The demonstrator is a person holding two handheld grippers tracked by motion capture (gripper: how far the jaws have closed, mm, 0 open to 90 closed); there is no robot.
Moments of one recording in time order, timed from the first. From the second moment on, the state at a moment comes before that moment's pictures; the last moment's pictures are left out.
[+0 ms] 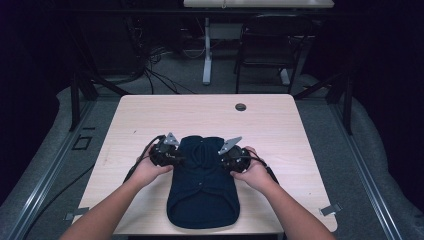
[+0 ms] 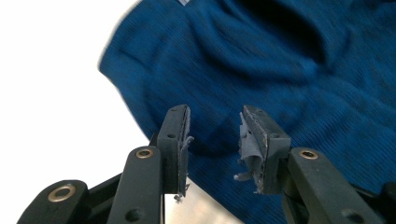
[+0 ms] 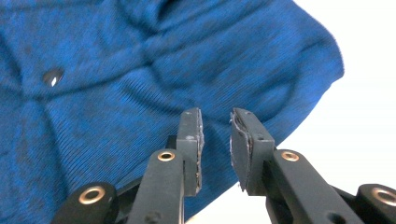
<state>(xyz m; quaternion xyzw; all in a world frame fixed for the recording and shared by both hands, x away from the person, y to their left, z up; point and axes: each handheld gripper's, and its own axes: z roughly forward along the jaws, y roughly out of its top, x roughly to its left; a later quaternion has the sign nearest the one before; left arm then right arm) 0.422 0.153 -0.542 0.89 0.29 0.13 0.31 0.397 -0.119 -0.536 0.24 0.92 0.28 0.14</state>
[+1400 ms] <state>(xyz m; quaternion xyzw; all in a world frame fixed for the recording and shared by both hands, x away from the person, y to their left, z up) 0.498 0.132 -0.556 0.90 0.31 0.16 0.25 0.498 -0.080 -0.546 0.22 0.94 0.16 0.18</state>
